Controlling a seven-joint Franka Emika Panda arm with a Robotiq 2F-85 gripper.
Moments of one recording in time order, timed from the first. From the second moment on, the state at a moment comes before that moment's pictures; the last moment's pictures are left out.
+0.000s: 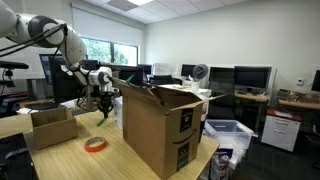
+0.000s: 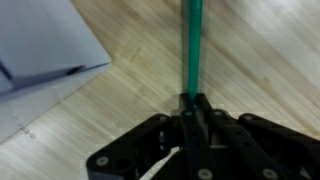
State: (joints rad) arm 0.26 0.84 0.14 -1.48 -0.21 2.19 -0.11
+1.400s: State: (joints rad) arm 0.26 0.56 0.23 -1.93 0.02 2.52 -0.02
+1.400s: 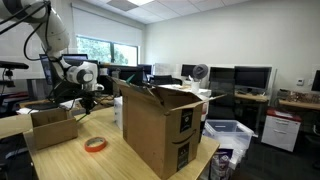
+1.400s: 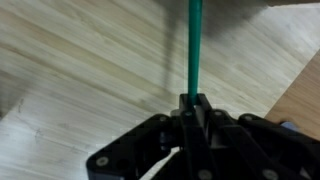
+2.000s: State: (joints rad) arm 0.29 0.57 0.22 -1.90 -0.01 2.57 -0.02
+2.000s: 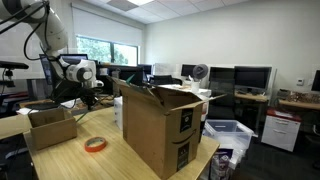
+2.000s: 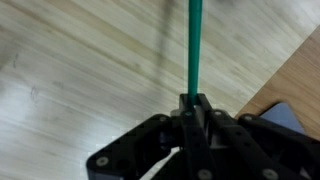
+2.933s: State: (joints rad) arm 0.36 0.72 0.03 -1.49 -0.23 2.49 0.05
